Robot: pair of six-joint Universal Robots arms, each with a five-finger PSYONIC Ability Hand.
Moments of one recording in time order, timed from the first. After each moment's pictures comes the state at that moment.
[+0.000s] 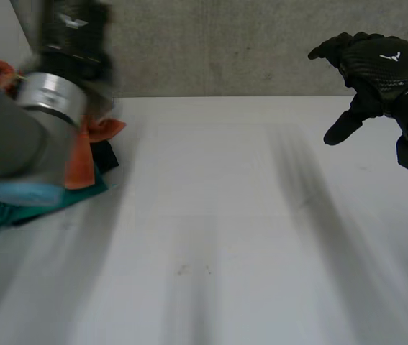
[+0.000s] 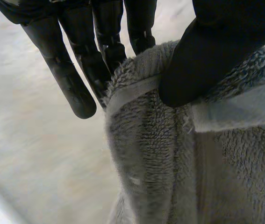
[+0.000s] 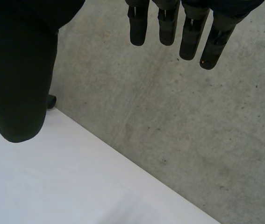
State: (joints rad) left arm 4.29 -1.90 -1.35 3.66 -1.57 3.66; right arm 1.82 -1.54 1.43 0.10 1.27 2.99; left_hand 1.11 1.19 1.18 1.20 0.99; right_hand 0.19 0.21 0.21 0.23 0.06
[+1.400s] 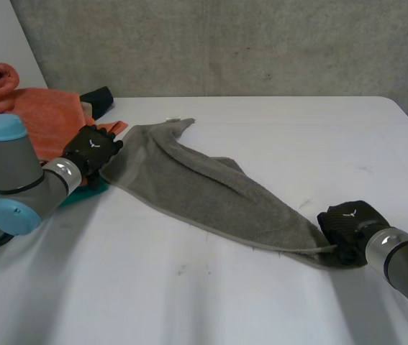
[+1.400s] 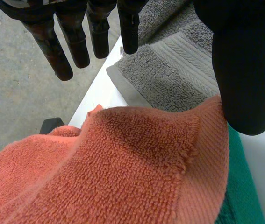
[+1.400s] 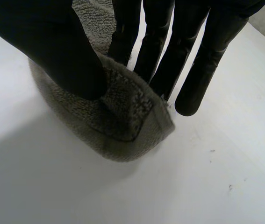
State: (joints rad) left arm 4.55 -2.37 -1.16 3.26 -1.26 3.93; right arm 1.79 -1.23 1.80 0.04 1.43 2.60; left_hand 0.28 0.28 0.28 0.28 0.11; right_hand 0.98 1.17 1.17 1.17 0.98
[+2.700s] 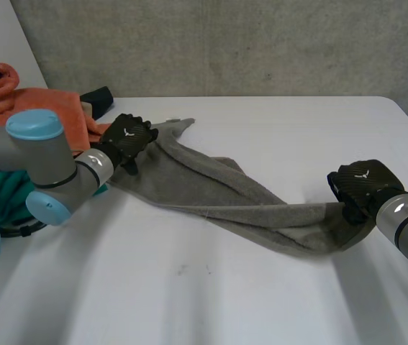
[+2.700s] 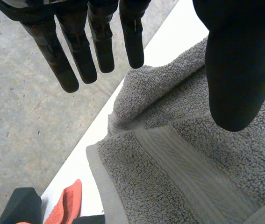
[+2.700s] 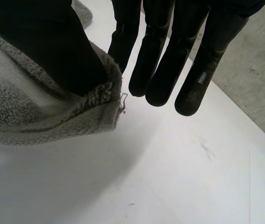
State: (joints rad) left arm 4.44 -2.46 -0.99 3.29 -1.19 3.77; right arm 1.77 -1.31 1.72 0.00 1.41 2.59; left_hand 0.43 0.44 0.44 0.43 0.26; right_hand 0.98 1.17 1.18 1.18 0.99
